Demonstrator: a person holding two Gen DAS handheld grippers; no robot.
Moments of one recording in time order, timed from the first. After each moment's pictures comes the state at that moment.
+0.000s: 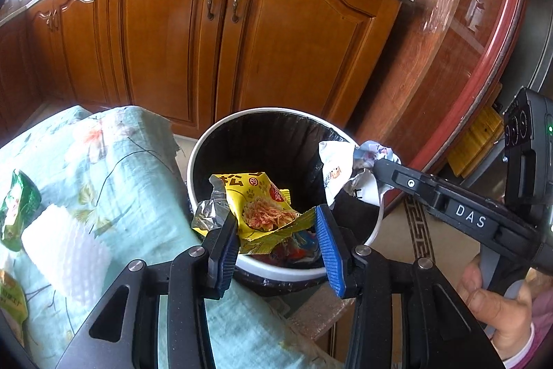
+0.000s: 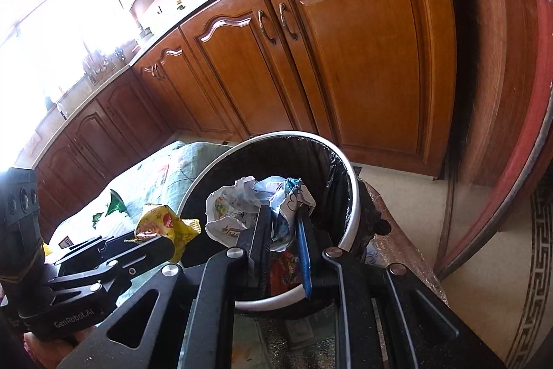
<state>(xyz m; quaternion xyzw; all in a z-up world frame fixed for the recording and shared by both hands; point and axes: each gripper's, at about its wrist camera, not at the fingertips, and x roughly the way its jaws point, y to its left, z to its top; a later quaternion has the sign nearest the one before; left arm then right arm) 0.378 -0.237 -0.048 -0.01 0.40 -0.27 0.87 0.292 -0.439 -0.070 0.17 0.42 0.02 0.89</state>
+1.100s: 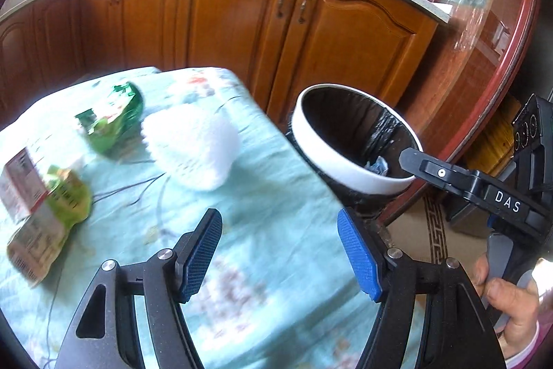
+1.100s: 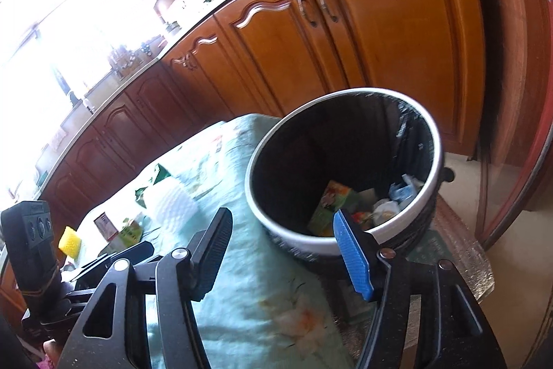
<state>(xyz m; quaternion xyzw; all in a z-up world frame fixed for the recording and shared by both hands) 0.293 -0.129 -0.060 -0.05 0.40 -0.19 0.89 0.256 -0.372 -0.074 0.20 0.42 0.08 0.88</state>
